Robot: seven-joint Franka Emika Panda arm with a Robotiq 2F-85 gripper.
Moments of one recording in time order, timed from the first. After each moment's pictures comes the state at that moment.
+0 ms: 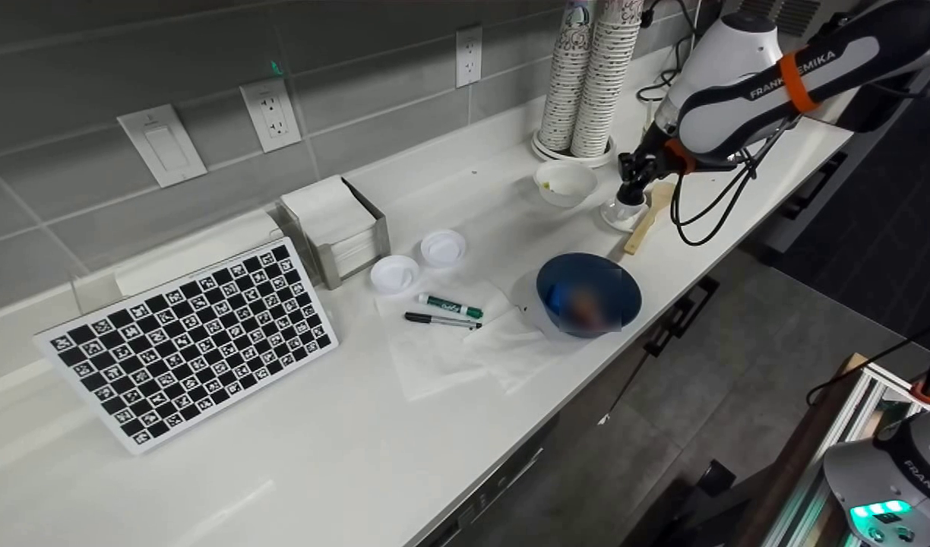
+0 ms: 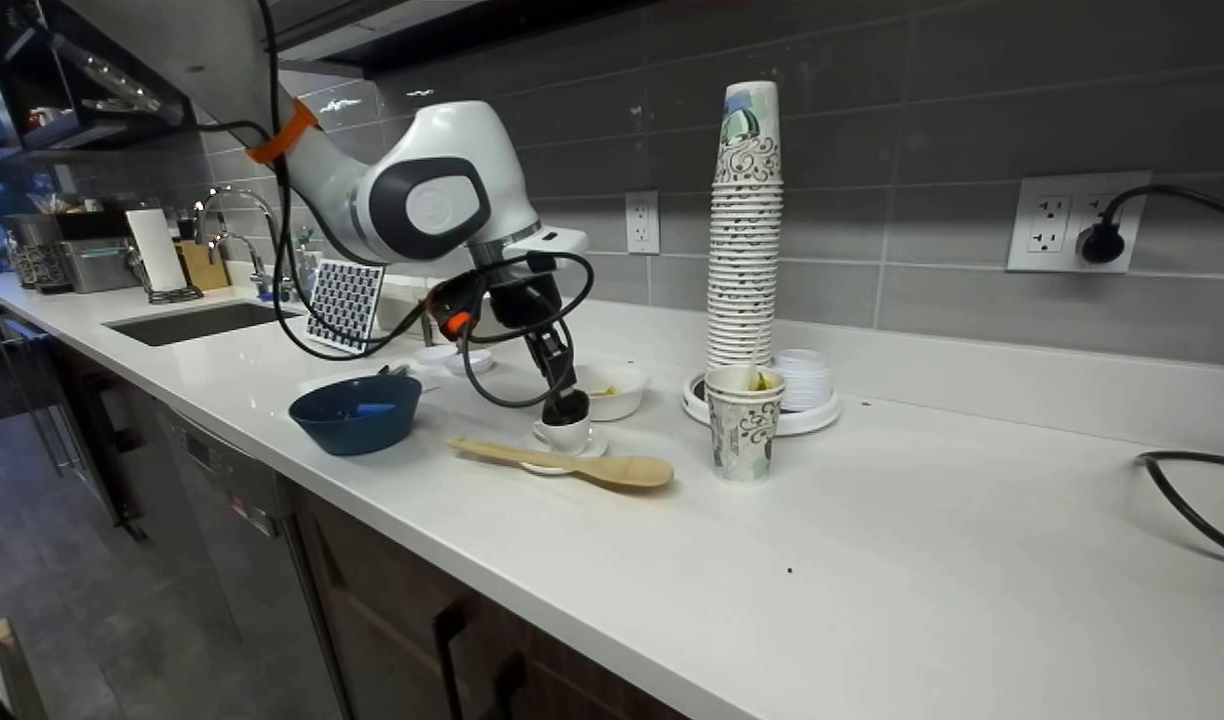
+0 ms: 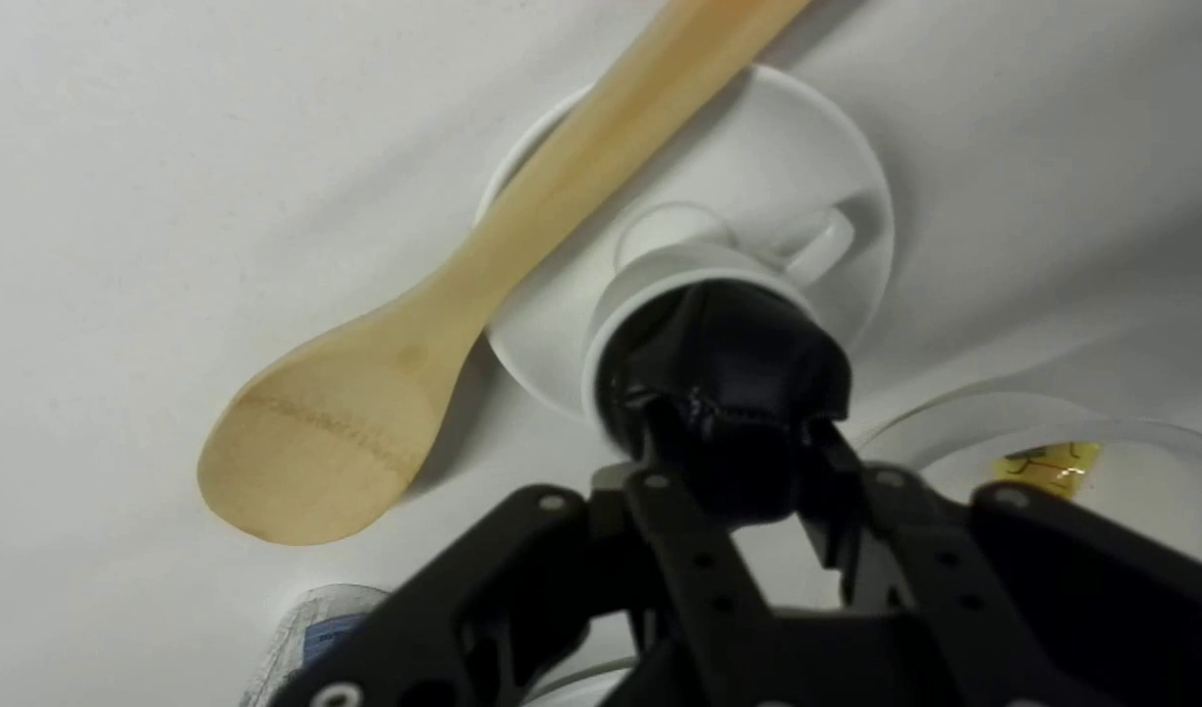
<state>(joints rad) -0.14 0.17 -0.11 -2.24 -0.10 2.70 0.40</state>
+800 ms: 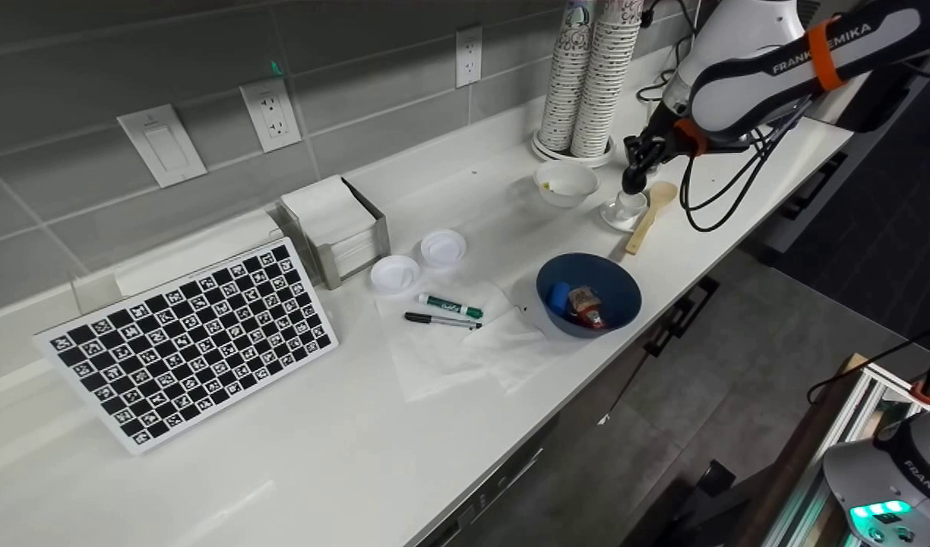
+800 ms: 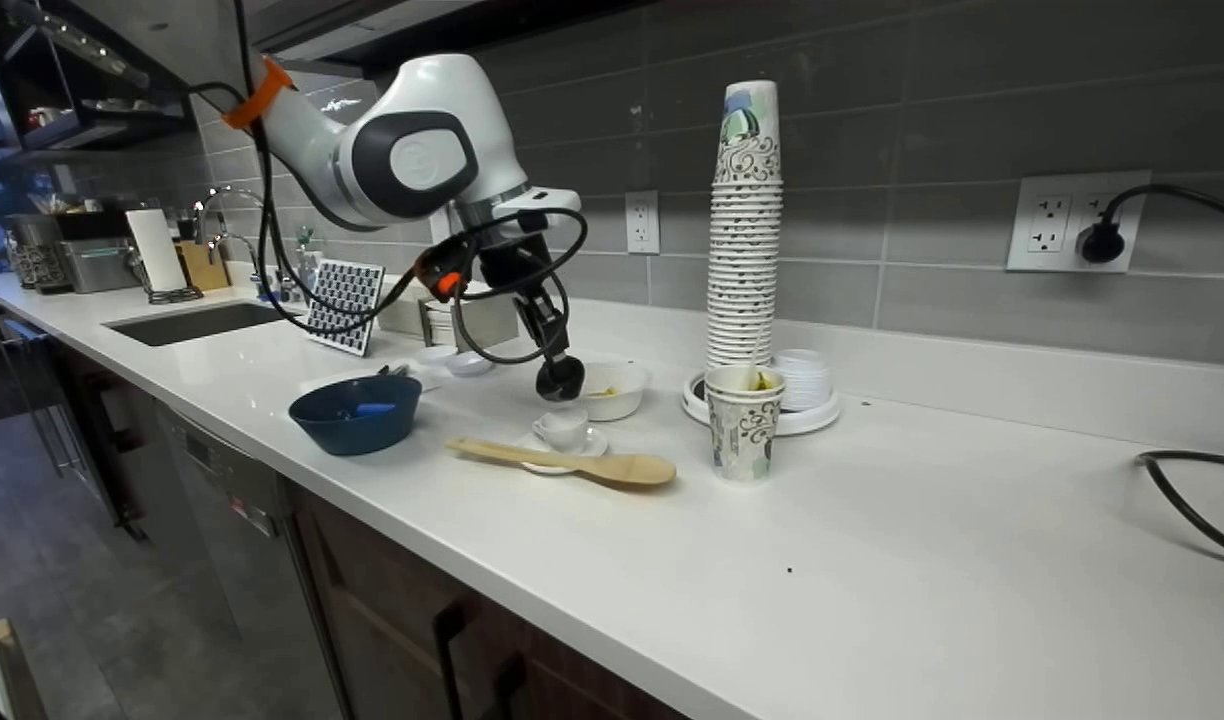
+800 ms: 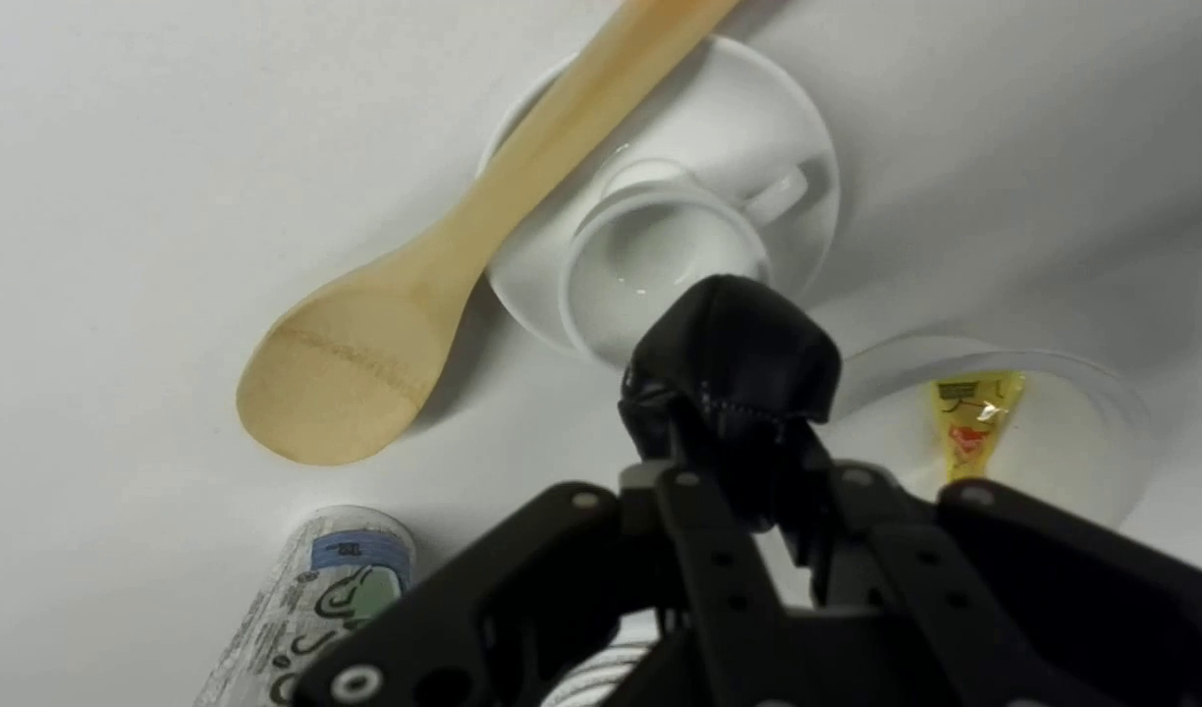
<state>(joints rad) -0.11 0.09 -0.13 -2.24 -0.11 2.64 0.38</state>
